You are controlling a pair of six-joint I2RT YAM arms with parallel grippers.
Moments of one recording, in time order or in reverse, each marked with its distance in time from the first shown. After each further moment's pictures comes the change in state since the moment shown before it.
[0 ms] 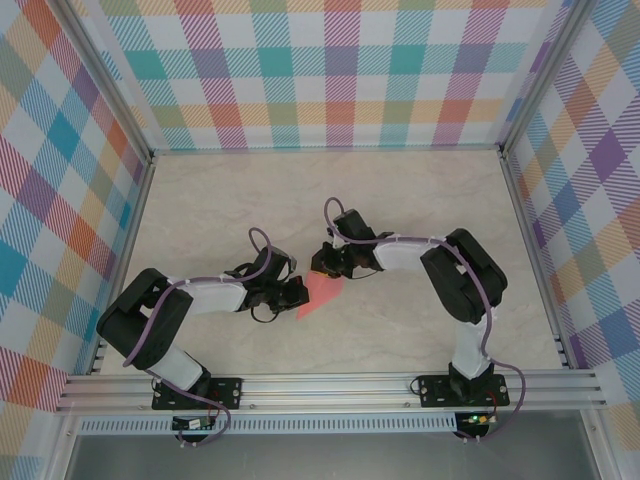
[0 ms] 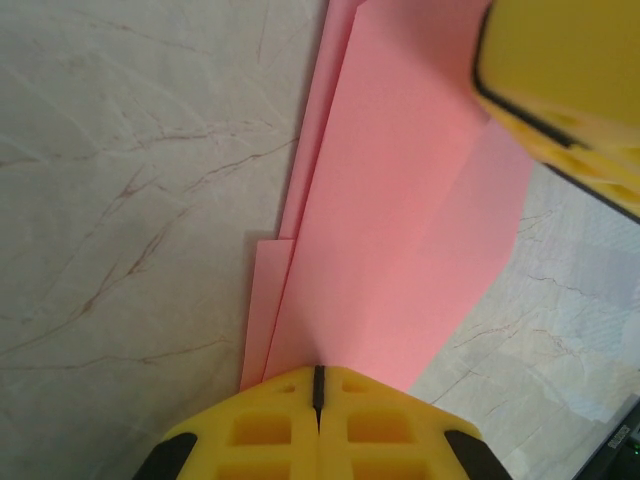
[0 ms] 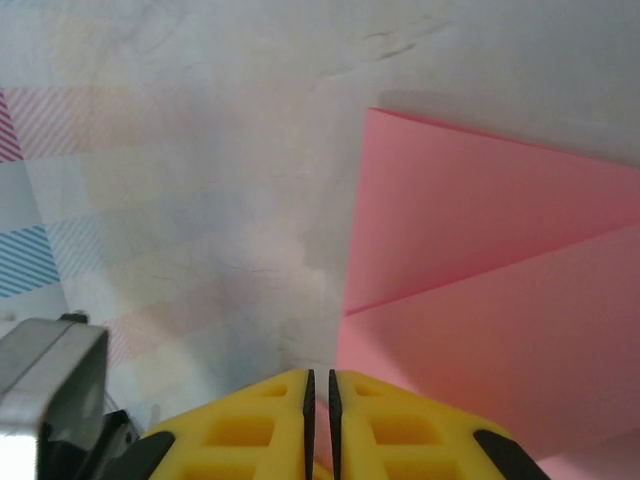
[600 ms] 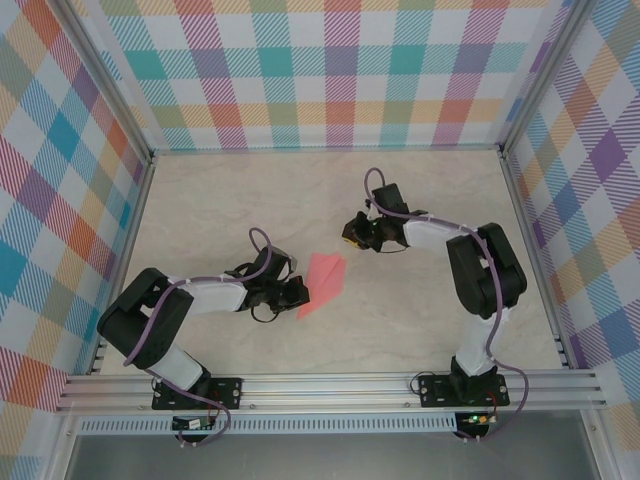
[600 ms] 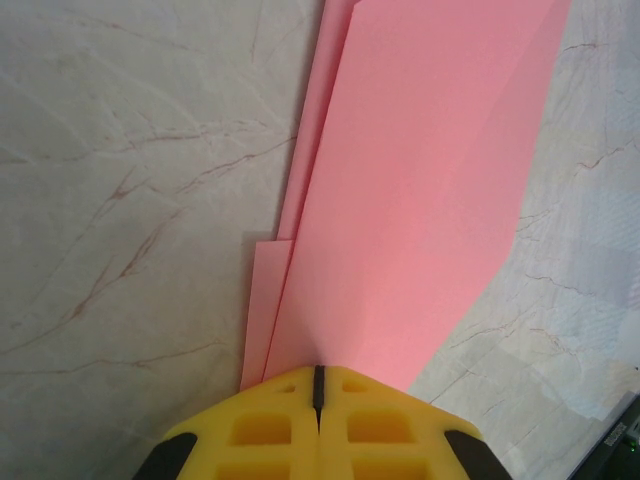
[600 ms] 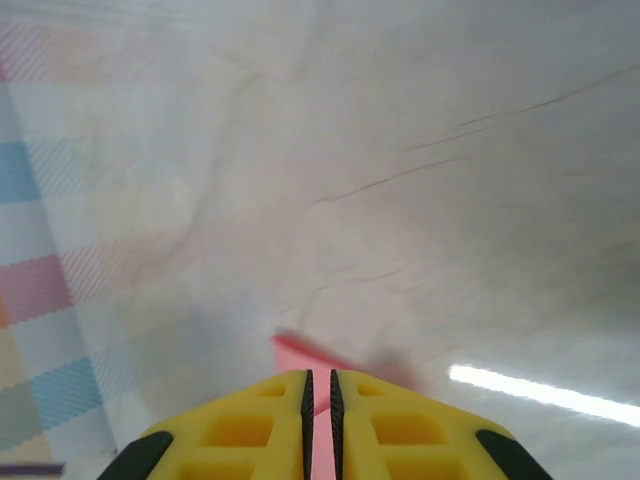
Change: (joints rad) left arm 0.001 0.004 0.000 0.006 0.008 0.000; right arm -0.220 -0.071 0.063 -0.089 0.010 -0.031
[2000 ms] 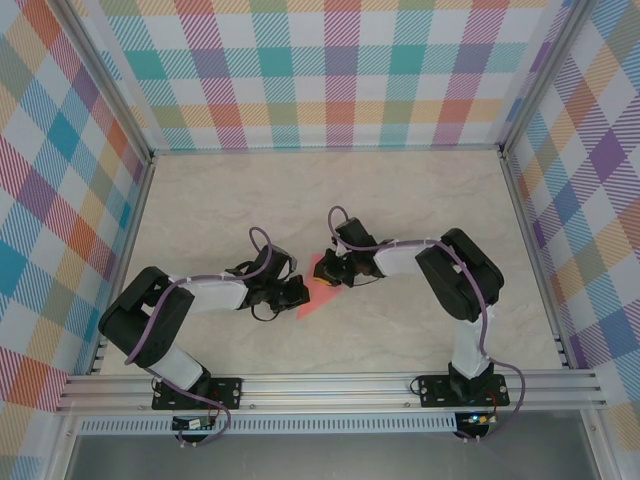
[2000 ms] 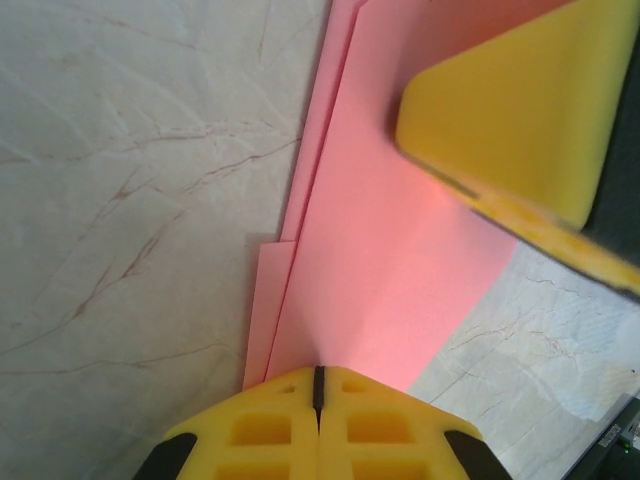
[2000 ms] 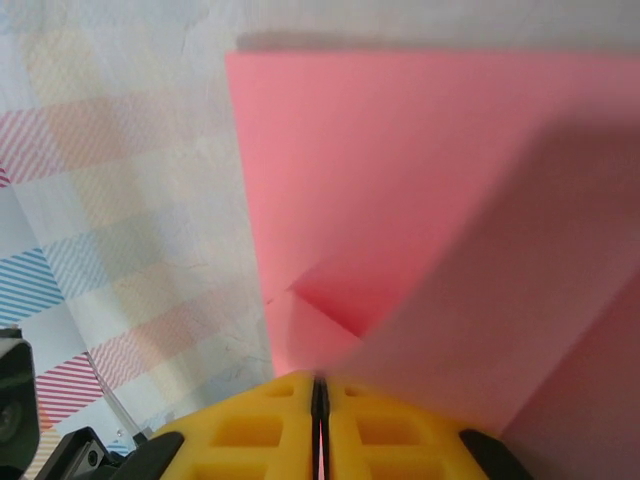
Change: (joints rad) left arm 0.000 0.008 0.016 -0.024 0.007 -0.011; right arm 0.203 0.086 -0.132 0.161 -0.018 0.139
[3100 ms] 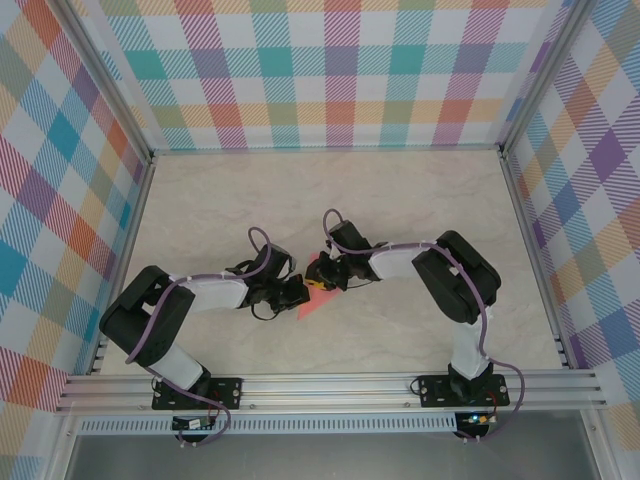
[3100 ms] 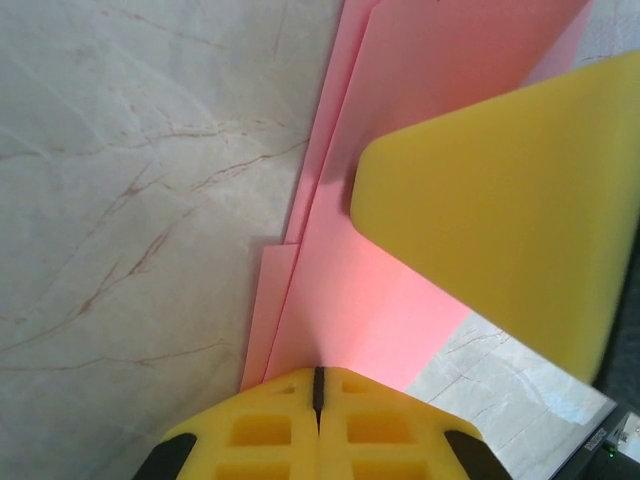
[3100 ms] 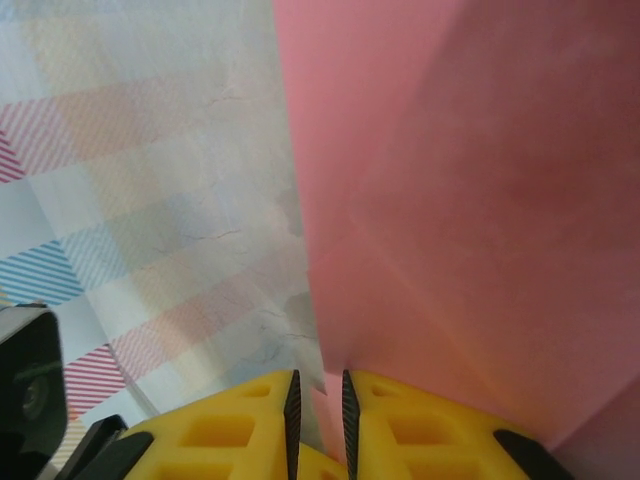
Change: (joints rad) left arm 0.001 0.008 0.013 -0.012 0.010 -0.027; right arm 0.060 0.000 0.017 -0.005 0.002 0.082
